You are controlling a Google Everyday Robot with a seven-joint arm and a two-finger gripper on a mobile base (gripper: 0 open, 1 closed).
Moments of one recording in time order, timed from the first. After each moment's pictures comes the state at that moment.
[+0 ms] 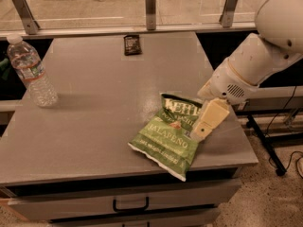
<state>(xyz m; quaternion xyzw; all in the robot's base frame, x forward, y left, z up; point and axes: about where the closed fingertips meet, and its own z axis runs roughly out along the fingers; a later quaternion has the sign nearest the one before) 0.481 -0.124 0.851 -0.58 0.78 0.15 0.16</state>
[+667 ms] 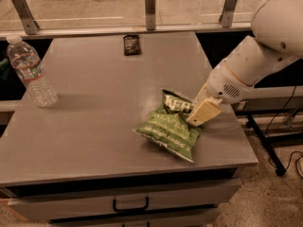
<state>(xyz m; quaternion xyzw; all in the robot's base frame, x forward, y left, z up) 0.492 -0.121 0.840 -0.57 0.79 0.17 0.17</state>
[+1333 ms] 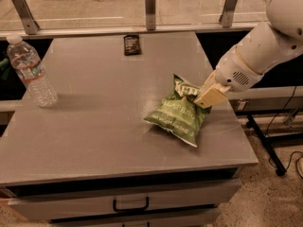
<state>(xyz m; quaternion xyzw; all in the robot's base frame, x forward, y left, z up) 0.512 -0.135 0.867 -0.56 0.79 0.15 0.20</state>
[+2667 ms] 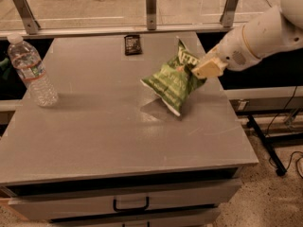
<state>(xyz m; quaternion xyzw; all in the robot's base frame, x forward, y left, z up) 0.581 -0.137 0.910 -0.50 0.79 0.13 0.34</state>
